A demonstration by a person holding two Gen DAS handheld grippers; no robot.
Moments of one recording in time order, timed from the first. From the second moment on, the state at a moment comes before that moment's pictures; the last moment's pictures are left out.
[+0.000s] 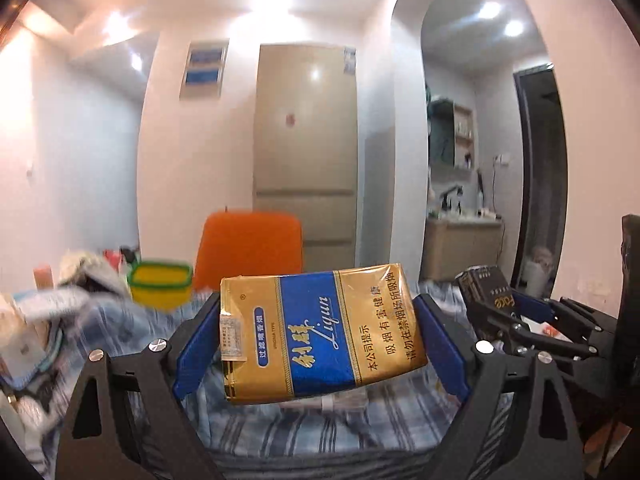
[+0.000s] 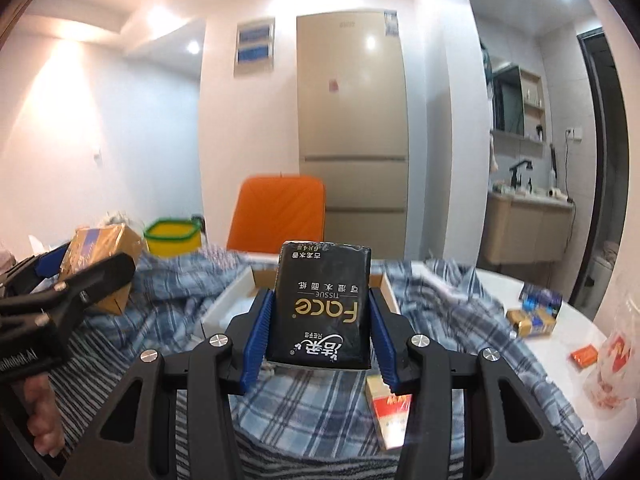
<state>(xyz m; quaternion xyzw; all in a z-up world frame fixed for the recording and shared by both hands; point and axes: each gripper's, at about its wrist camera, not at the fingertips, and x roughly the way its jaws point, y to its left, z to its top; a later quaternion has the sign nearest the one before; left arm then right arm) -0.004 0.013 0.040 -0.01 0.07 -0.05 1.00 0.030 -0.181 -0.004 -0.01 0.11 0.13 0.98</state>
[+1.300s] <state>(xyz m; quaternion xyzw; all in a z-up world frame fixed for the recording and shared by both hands) 0.138 0.004 0.033 -0.01 0.05 -0.07 1.00 0.242 -0.181 -0.017 -0.05 0.26 0.10 0.96</state>
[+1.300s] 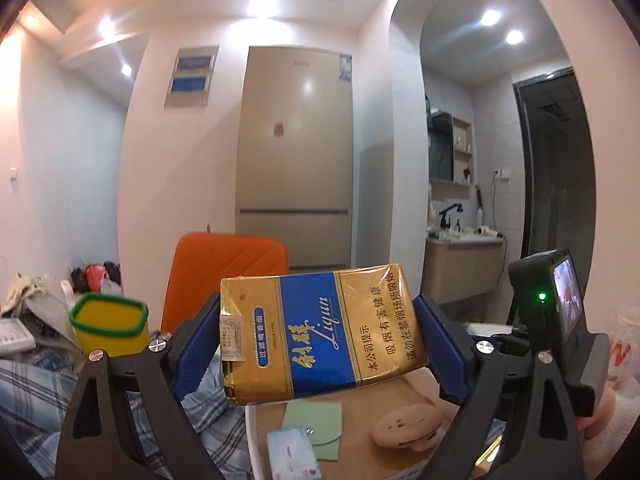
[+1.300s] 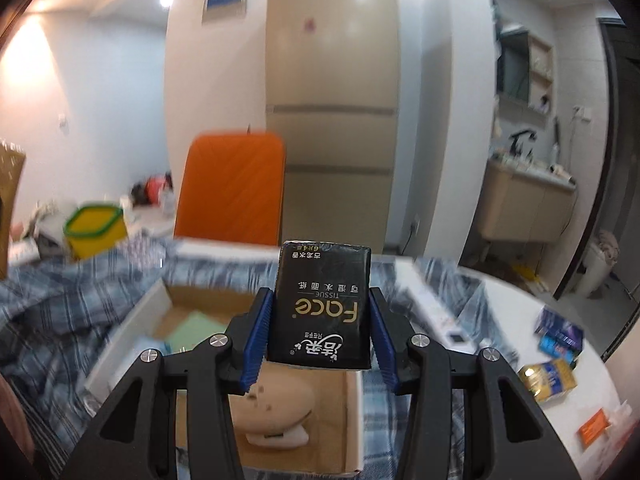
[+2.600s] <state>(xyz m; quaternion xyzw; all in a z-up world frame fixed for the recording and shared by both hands) 0.192 -0.011 -0.012 0.00 0.23 -0.08 0.97 0.244 -0.205 -0.029 -0.04 0.29 0.08 0.95</state>
